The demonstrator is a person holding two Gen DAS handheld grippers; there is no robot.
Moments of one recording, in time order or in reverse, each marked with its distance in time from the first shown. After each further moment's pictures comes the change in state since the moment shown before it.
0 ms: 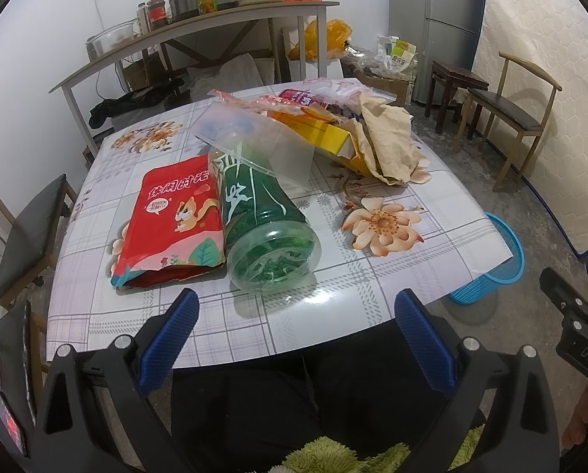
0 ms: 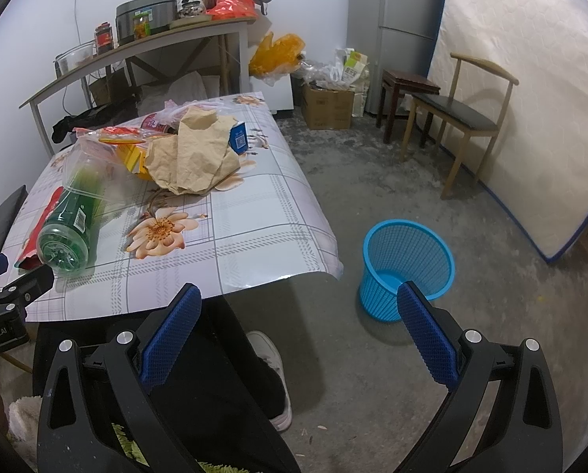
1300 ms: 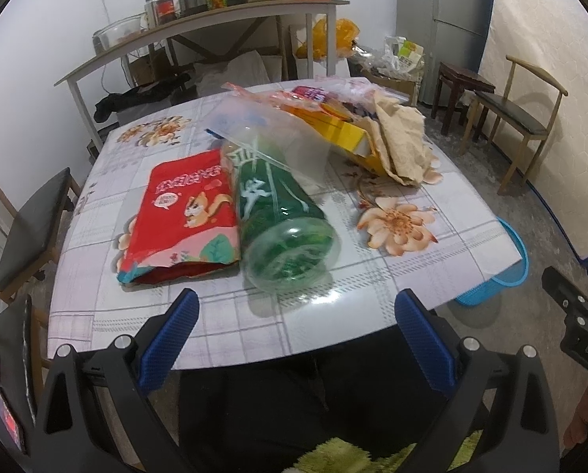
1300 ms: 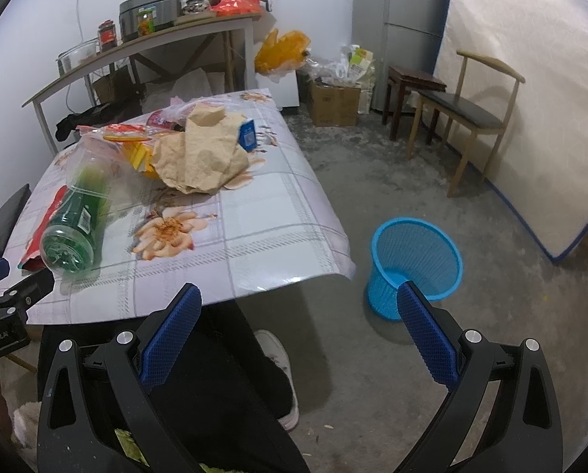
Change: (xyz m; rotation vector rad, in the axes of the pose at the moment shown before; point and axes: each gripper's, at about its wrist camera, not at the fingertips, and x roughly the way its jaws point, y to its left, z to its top) left arm 0.003 0.020 -0.008 -0.023 -0.007 0.013; right arm 0.006 0.019 0.005 -0.013 0.005 0.020
